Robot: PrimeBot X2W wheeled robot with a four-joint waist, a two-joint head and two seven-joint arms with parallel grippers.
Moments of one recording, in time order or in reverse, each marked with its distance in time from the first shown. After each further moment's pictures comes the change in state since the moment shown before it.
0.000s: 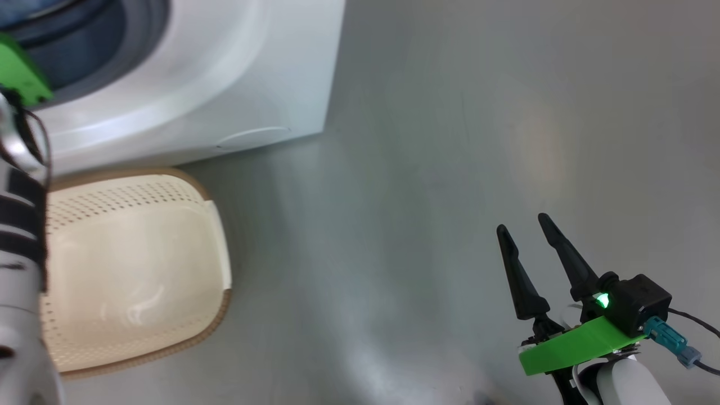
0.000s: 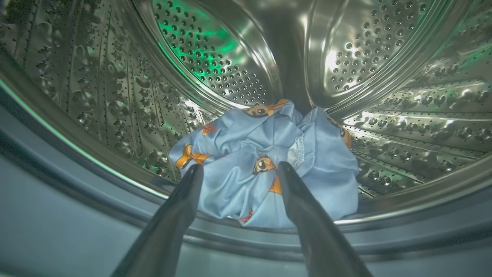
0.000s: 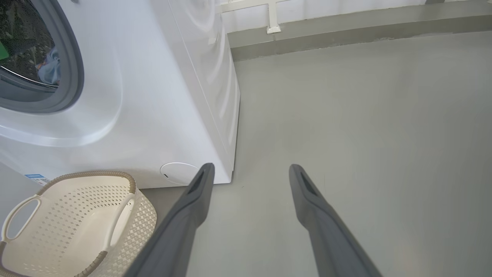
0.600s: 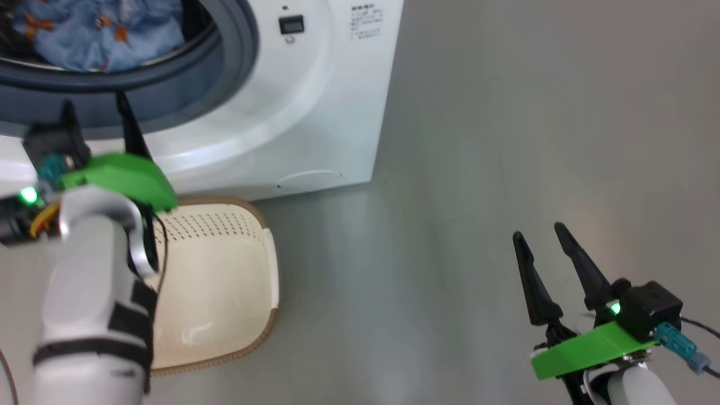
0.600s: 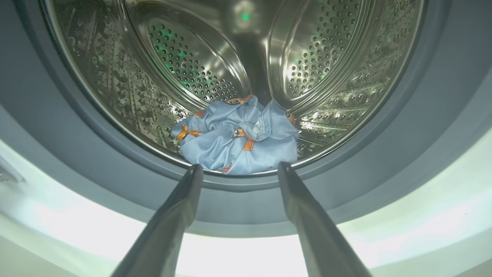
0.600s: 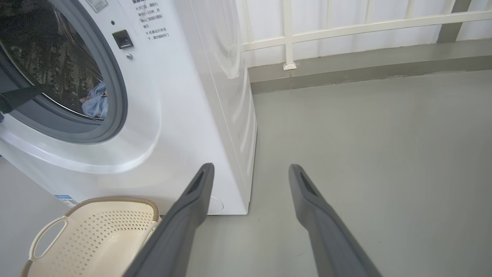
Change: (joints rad) left arm 0.395 -0.151 -0.031 -0.322 -0.014 -0.060 0.000; right arm 0.016 -0.003 -0.044 0.025 -0.007 0.000 0.000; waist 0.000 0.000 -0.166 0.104
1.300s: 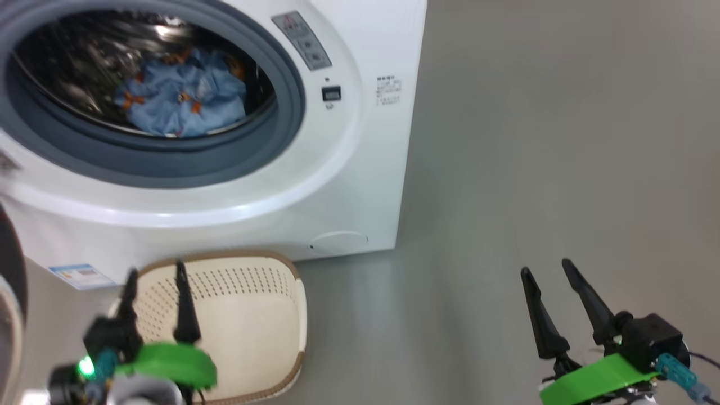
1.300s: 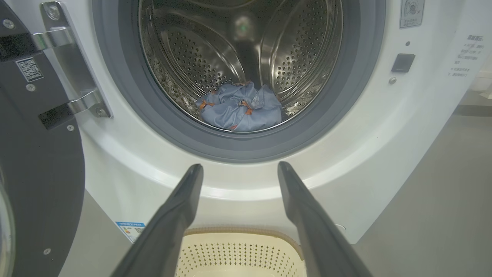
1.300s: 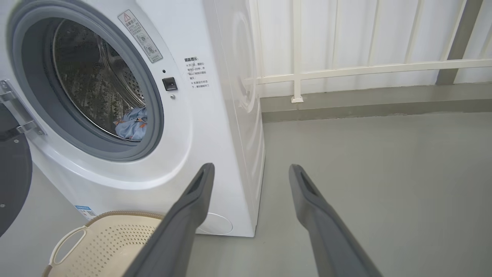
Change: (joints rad) left arm 0.629 -0.032 -0.016 -0.472 -0.021 -0.059 0.000; right arm 0.091 -0.003 -0.022 0.001 -0.028 0.000 0.000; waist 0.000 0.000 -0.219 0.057
